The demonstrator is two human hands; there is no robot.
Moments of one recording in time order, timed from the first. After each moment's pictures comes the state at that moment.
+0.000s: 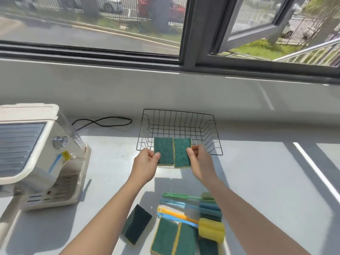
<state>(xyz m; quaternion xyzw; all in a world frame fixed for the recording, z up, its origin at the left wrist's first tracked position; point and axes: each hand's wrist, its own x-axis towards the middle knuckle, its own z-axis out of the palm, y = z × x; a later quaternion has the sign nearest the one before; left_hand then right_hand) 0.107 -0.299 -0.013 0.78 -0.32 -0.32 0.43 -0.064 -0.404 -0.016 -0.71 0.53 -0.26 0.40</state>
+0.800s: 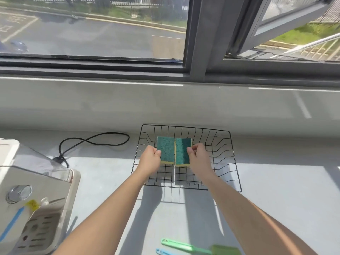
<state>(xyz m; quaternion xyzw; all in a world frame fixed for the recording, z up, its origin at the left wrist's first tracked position) 0.179 -0.475 -0.075 0.84 -0.29 -0.33 0.33 0.016 -0.570 -0.083 -0.67 0.54 -0.21 0.46</state>
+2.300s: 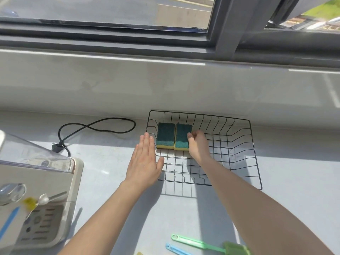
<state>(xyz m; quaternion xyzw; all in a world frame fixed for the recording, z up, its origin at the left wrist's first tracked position) 0.208 -0.422 -0.118 0.84 -0.51 -0.14 0.09 0.082 -0.594 -0.137 -0.65 0.58 -0.15 0.47</state>
